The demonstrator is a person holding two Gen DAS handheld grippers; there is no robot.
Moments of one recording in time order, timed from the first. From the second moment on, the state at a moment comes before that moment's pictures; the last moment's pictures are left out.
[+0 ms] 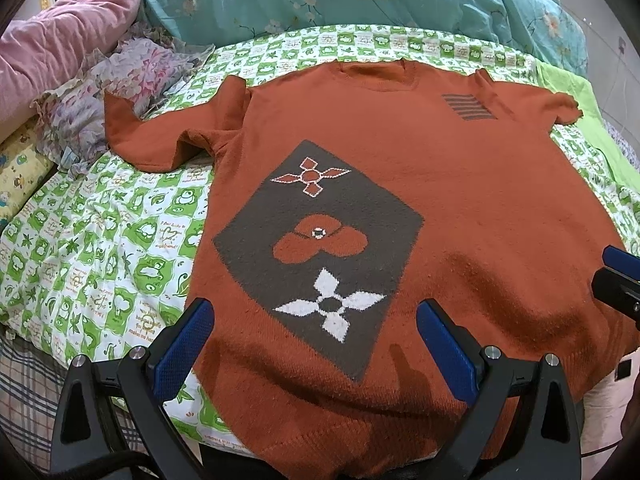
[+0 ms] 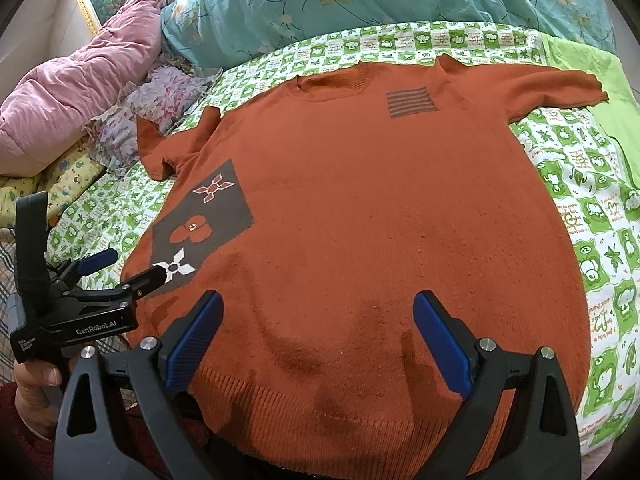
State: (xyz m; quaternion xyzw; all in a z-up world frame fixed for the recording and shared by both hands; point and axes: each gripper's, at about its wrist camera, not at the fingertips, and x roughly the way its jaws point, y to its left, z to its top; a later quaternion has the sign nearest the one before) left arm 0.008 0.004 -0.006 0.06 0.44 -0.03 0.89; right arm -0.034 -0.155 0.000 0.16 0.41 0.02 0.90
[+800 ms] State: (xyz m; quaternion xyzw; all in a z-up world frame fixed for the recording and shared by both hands) left arm 0.033 -0.003 -0.007 0.07 0.44 -0.04 0.89; right arm -0.014 -0.191 -0.007 0.19 0.41 0.00 0.89
